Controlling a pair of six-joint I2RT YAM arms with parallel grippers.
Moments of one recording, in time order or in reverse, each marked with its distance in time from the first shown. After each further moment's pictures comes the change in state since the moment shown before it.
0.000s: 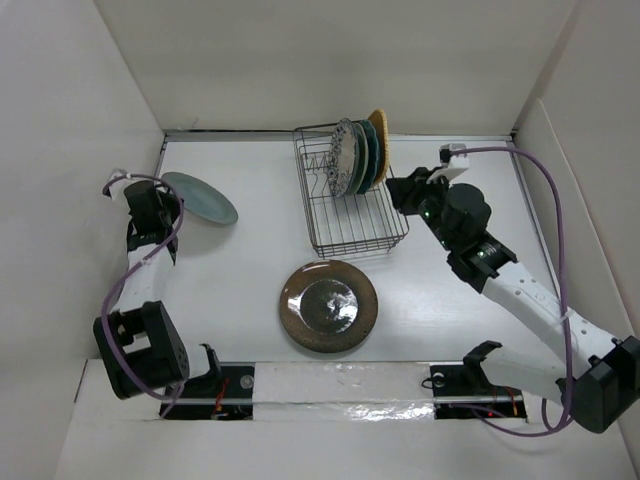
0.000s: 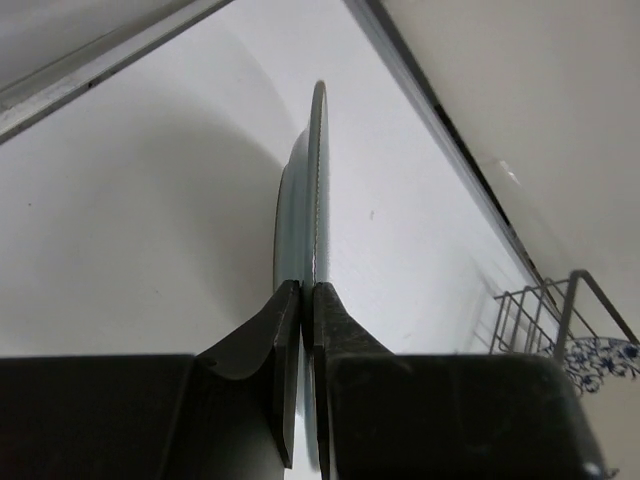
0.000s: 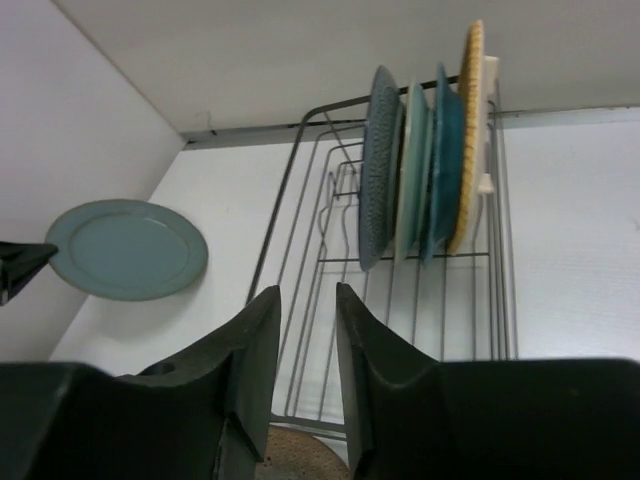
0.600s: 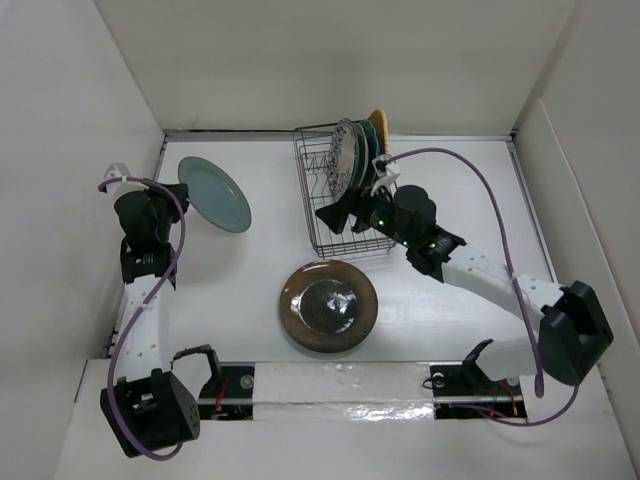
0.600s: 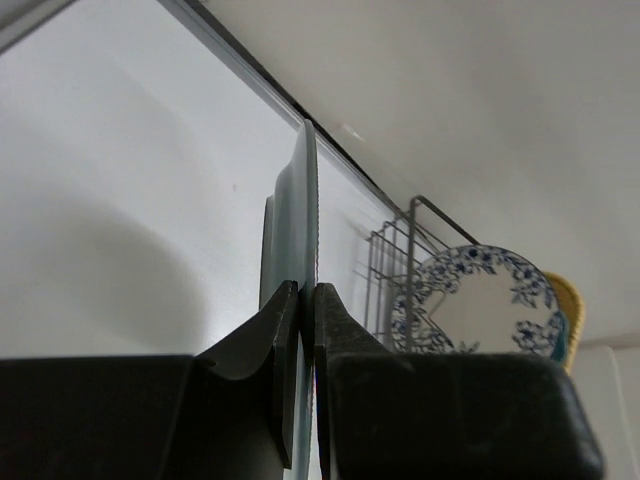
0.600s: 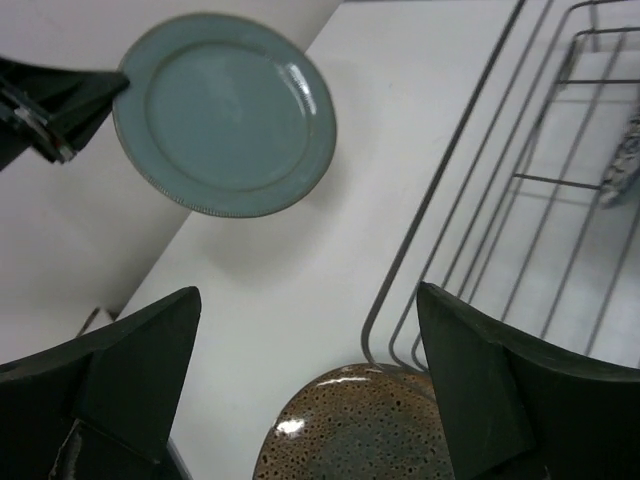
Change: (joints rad) left arm -0.032 -0.320 -0.032 -0.063 0.182 0.013; right arm 0.143 0.254 0.030 0.140 -0.280 0.134
